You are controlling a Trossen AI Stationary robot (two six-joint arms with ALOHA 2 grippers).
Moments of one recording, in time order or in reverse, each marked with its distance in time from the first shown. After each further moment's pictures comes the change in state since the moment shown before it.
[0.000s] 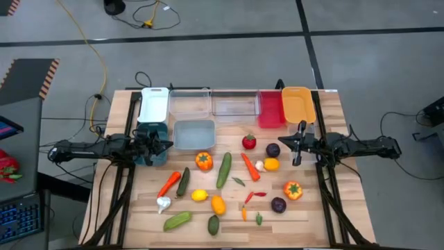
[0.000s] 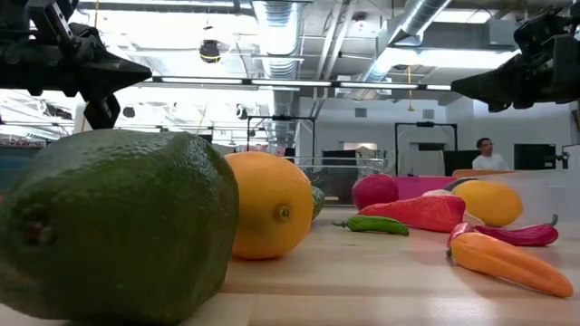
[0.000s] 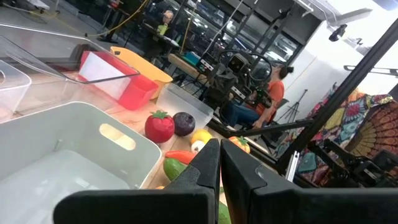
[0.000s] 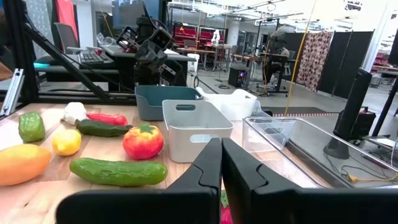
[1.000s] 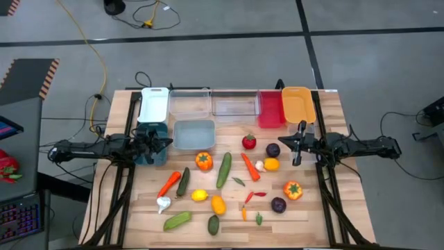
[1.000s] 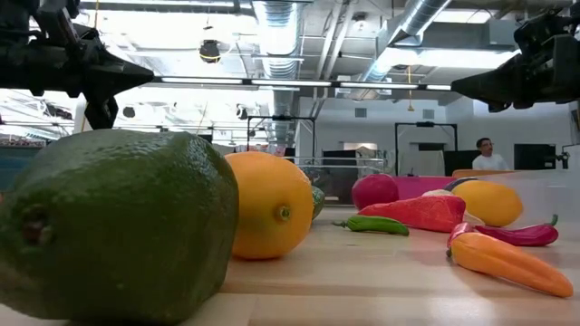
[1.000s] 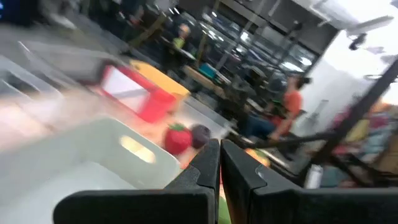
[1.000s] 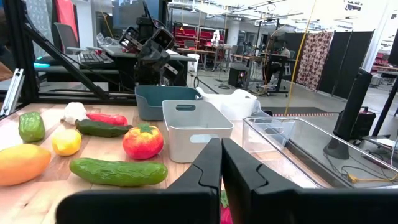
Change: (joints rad) left arm 0.000 0.000 0.000 0.013 -0.107 0.055; right arm 0.000 0.000 0.000 0.000 0.000 0.000
